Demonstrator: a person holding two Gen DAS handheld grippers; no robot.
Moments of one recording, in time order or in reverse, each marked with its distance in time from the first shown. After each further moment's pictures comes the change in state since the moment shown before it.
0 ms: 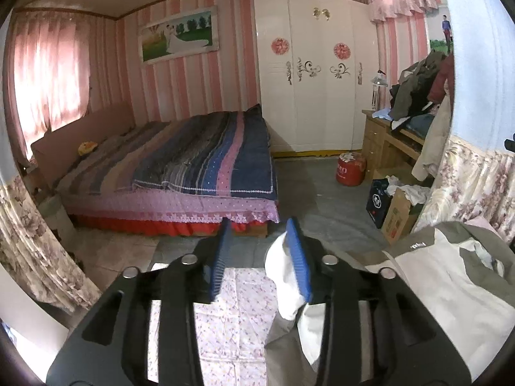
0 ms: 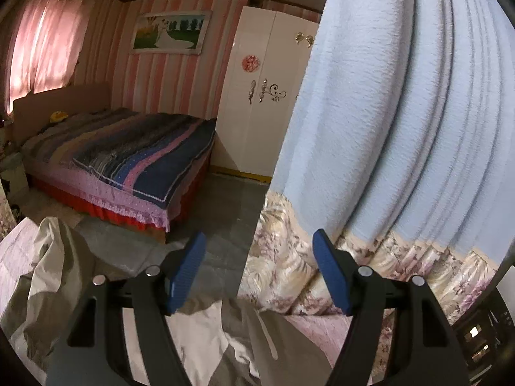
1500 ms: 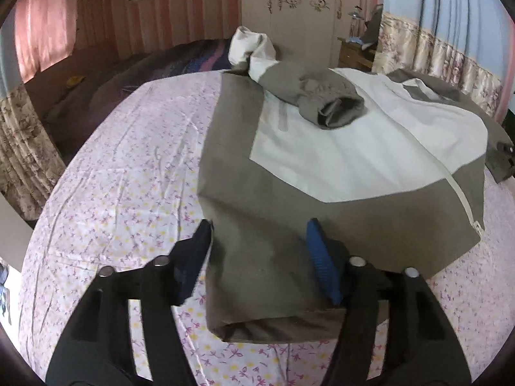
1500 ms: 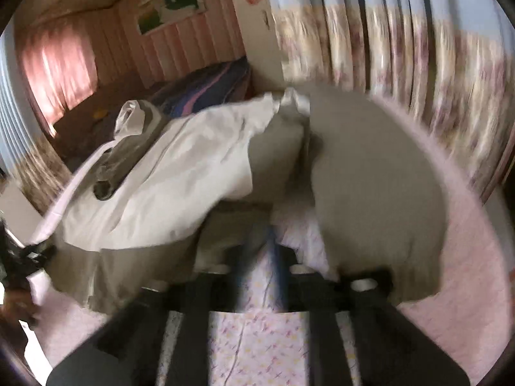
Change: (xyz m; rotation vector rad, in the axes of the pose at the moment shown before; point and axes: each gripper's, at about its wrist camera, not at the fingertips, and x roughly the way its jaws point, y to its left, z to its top) left arm -0.166 -0.045 -0.319 -0.016 0.292 -0.083; right arm -0.166 -0.022 -0.338 0.313 0.304 0.323
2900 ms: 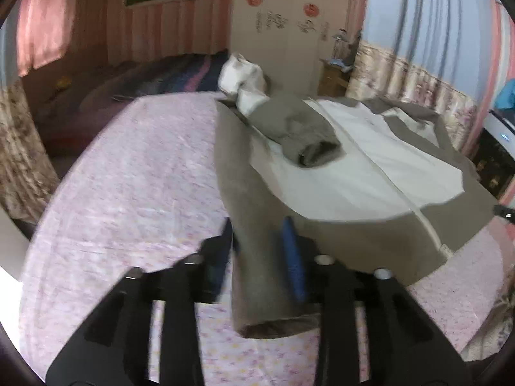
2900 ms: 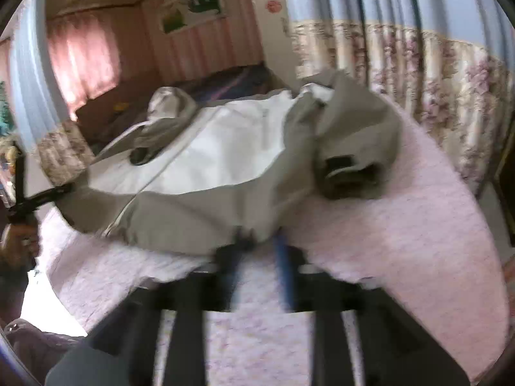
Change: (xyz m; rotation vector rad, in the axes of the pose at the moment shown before) left arm -0.074 0.007 -0.002 -0.040 -0.089 -0.096; right arm -0.103 0.004 -0.079 -0.092 -0.066 -0.005
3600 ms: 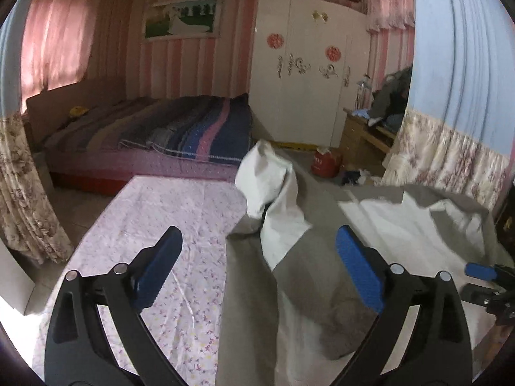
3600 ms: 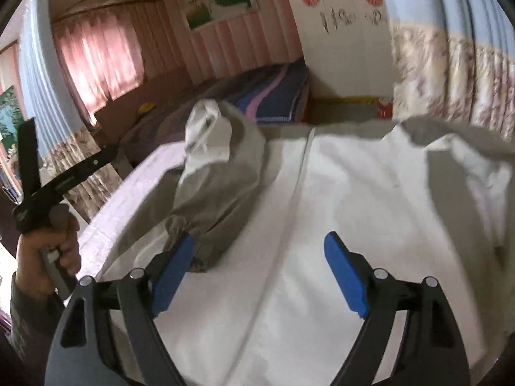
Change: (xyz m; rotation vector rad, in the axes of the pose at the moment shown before) left arm 0.120 0.021 0.163 -0.040 -0.180 0.057; right arm 0.205 0.173 0.137 -0.007 0.048 0.177
